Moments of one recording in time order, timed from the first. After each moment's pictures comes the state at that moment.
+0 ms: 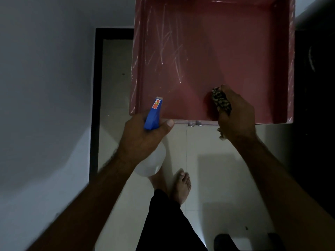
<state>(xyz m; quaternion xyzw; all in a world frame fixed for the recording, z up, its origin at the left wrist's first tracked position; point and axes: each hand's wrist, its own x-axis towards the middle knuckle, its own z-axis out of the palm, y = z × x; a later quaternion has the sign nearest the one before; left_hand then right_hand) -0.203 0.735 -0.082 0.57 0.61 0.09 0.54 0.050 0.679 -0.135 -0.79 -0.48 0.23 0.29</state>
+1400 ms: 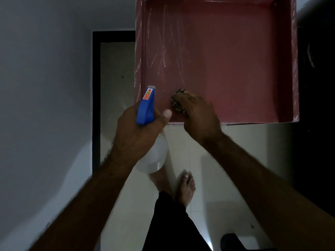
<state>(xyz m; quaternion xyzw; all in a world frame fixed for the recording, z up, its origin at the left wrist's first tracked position) -0.214 0.763 -0.061 0.56 0.60 0.17 0.54 -0.028 0.727 -0.169 -0.71 -0.66 0.19 0.15</state>
